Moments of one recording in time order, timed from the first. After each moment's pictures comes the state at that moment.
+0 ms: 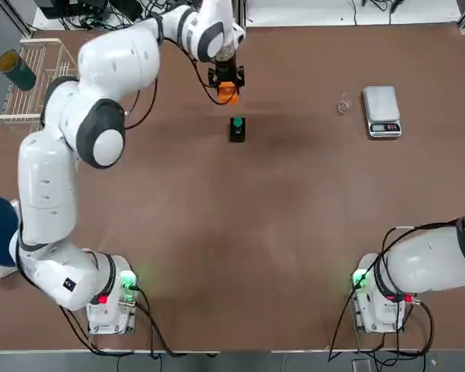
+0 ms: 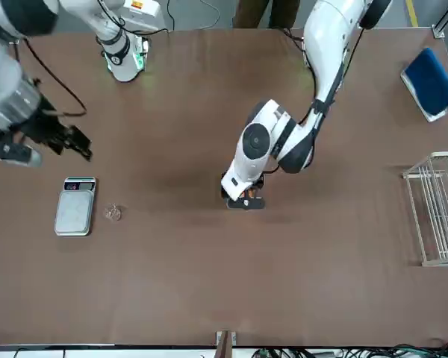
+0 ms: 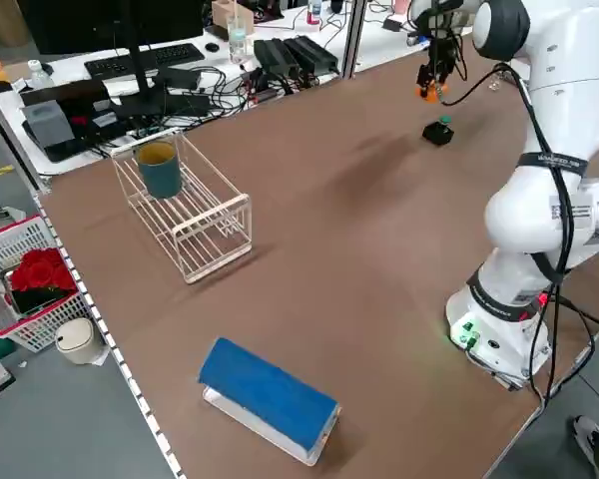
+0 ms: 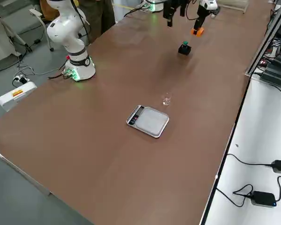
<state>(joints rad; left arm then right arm) -0.55 0.72 -0.23 -1.34 0.05 2.03 -0.70 0.13 -0.01 -0.03 -1.56 0.06 1.60 0.26</state>
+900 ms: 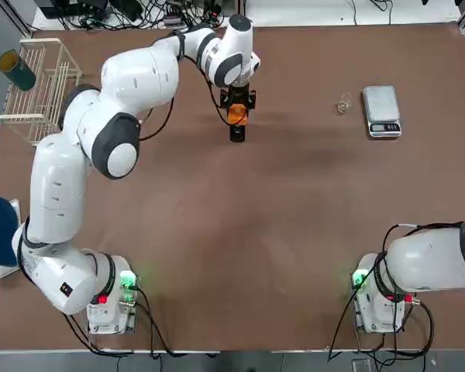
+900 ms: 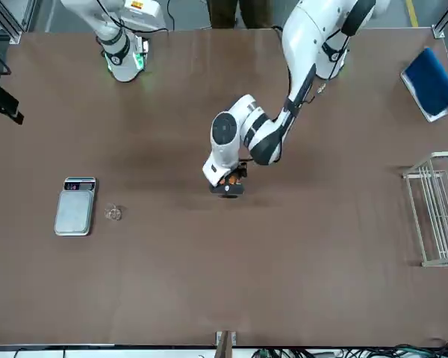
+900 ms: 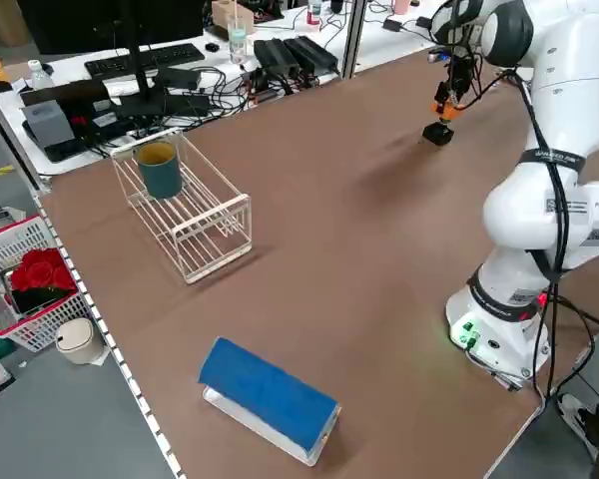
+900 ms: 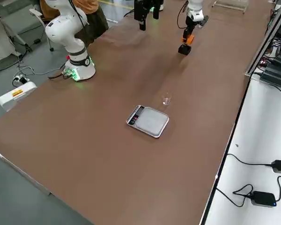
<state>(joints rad) -0.64 0.78 -0.22 -1.33 0.16 2.05 -0.86 0.02 -0.04 -0.09 -1.52 -0.01 1.48 -0.02</state>
